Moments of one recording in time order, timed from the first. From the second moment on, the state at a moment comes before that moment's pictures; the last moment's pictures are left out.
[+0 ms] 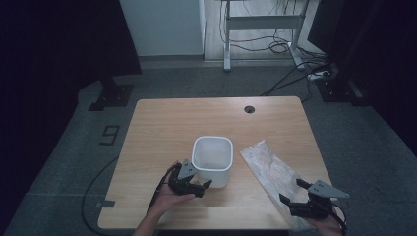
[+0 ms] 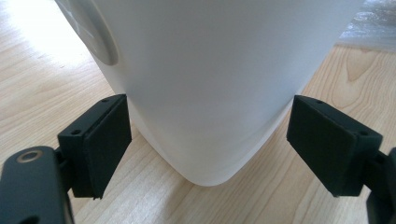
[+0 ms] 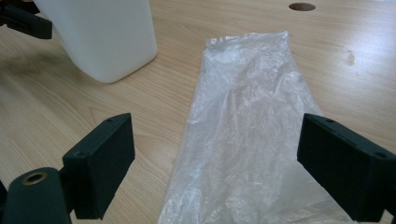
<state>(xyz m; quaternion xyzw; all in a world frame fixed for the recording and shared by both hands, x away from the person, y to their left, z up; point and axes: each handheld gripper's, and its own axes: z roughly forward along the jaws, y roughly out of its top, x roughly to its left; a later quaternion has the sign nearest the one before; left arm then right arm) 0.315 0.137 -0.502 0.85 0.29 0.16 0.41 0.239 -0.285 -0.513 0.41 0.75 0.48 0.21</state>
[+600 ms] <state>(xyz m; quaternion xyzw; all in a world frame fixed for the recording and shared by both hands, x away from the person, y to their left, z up) 0.285 0.187 -0.507 0.84 0.32 0.20 0.40 0.242 -0.290 -0.514 0.42 0.75 0.46 0.22</state>
